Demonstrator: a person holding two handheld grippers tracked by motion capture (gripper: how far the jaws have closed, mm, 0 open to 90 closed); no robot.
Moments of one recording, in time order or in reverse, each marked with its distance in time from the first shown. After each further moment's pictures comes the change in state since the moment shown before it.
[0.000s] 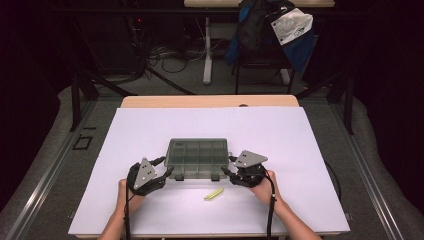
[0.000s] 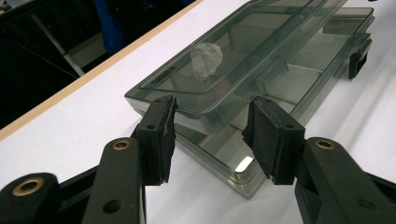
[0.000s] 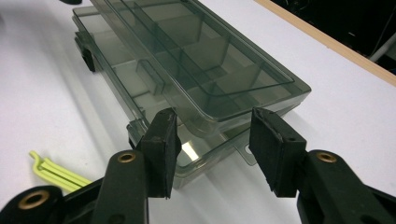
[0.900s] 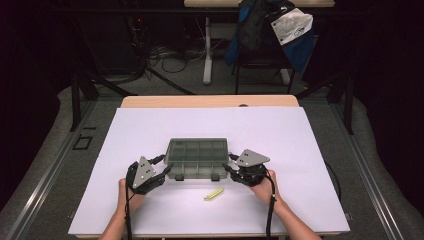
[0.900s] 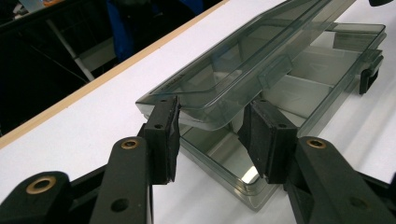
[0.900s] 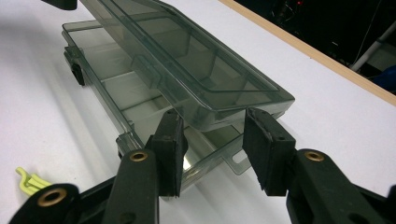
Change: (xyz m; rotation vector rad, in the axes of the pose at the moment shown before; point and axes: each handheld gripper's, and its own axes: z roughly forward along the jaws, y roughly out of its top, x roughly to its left) left arm 0.002 0.002 0.000 -0.035 0.035 -0.025; right arm -0.002 0.002 -0.002 -0.048 -0.040 0.009
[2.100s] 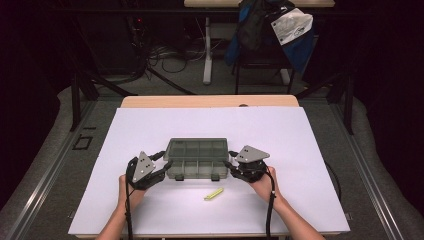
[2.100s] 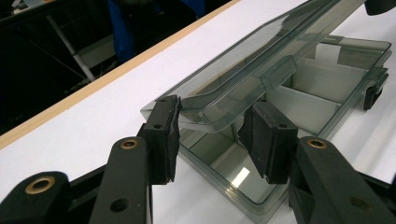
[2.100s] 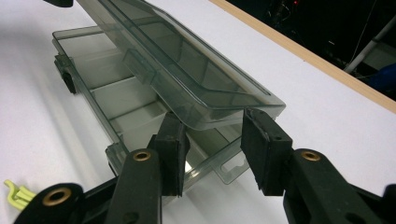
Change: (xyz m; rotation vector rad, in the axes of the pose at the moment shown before) left arm 0.007 0.011 0.003 0.005 -0.009 -0.035; right arm -0.006 0.008 0.002 0.004 -0.009 0.006
